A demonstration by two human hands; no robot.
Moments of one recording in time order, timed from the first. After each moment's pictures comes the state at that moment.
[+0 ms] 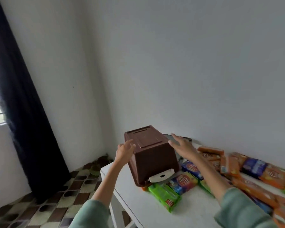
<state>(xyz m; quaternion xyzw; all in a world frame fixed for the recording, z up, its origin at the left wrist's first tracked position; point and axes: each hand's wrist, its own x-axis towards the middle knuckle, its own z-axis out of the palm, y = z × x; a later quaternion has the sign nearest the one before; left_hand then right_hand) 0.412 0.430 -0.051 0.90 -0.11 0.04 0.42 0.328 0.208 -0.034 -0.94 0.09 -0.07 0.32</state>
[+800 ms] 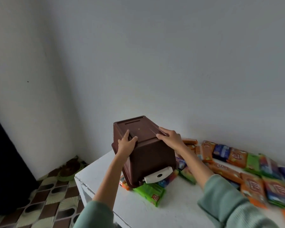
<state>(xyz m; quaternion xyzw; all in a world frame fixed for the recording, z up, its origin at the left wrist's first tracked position) 0.410 0.361 -0.043 0.82 -0.11 -0.10 0.55 0.313 0.209 -0.019 -0.86 0.19 -0.15 0.45</state>
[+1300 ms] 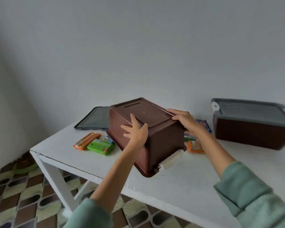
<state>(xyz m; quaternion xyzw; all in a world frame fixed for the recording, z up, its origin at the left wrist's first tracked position) 0.119 0.289 -0.022 0.77 -0.17 -0.20 0.58 0.050 0.128 -0.024 -0.80 0.27 -0.22 0.49</state>
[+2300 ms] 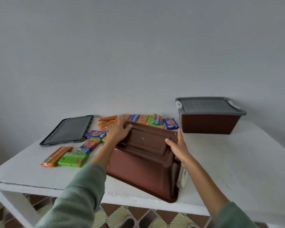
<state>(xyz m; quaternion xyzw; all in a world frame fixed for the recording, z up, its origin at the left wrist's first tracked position) 0.167 0.240 -0.047 0.89 -0.41 -0.06 0.20 -0.046 0.177 -0.082 -0.66 0.43 -0.30 0.54</state>
